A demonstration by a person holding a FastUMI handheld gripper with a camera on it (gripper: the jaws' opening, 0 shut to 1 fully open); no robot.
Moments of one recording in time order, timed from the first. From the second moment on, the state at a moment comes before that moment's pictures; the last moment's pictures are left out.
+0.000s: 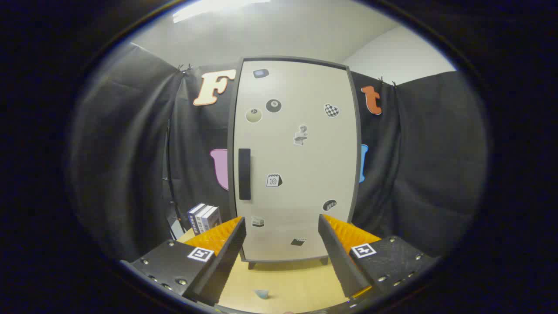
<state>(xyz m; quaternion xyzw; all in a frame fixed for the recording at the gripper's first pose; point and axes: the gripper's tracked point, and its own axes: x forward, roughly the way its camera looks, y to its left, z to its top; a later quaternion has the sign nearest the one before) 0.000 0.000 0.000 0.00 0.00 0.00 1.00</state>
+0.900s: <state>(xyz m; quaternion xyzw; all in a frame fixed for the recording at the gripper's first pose) 0.019 -0.013 -0.002 0.02 0.00 0.00 1.00</state>
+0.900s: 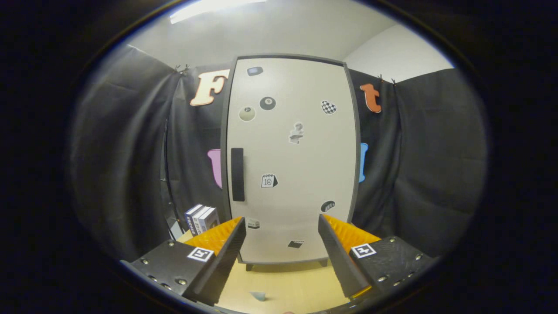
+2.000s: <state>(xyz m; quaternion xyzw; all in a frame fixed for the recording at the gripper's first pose) 0.187 0.097 0.024 0.04 -0.01 0.07 1.00</state>
